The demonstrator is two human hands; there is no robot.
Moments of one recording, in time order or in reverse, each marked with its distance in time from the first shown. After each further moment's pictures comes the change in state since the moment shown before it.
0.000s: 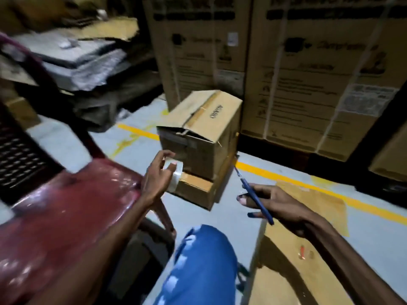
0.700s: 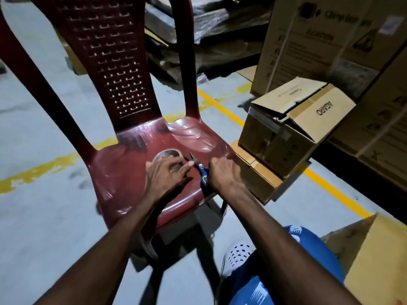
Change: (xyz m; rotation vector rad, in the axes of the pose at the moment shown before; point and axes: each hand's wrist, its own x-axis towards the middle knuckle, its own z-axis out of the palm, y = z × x) left_hand -0.073 -0.161 -0.173 0.531 0.258 -0.122; right_hand 0.149 -0.036 0.329 -1.365 0.039 -0.338
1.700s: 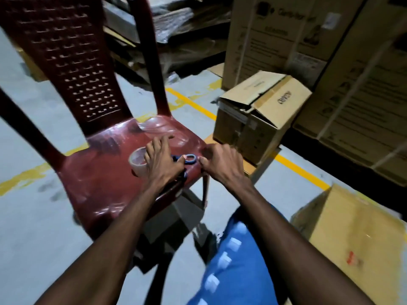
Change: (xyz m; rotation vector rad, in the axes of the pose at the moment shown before) left_hand 0.004 0.080 0.014 -0.070 -0.019 -0.023; right_hand -0.042 0.058 -0.033 0.141 0.206 0.103
